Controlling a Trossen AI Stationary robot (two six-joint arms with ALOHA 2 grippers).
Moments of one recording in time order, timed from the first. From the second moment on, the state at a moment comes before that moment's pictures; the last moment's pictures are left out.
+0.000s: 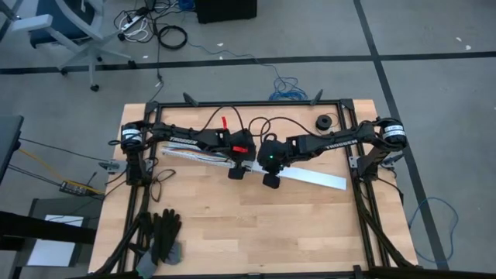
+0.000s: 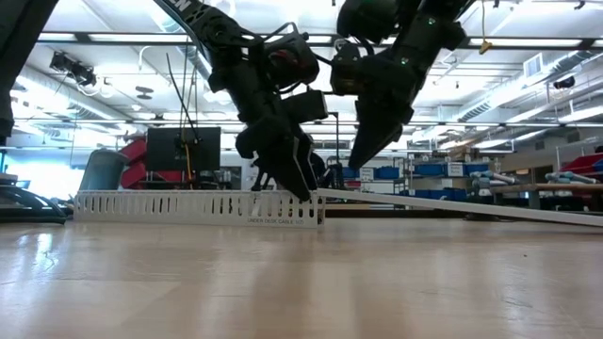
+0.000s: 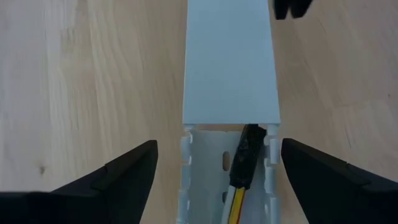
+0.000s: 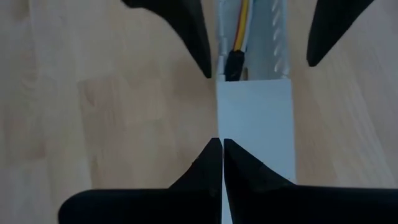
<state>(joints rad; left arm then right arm) 0.18 1.86 1.19 -0.29 0.11 0.37 -0.02 1.67 1.11 -0.42 0.03 0.22</state>
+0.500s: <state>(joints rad) 0.18 1.86 1.19 -0.33 0.13 0.37 0.05 1.62 1.06 -0.49 0.13 0.28</state>
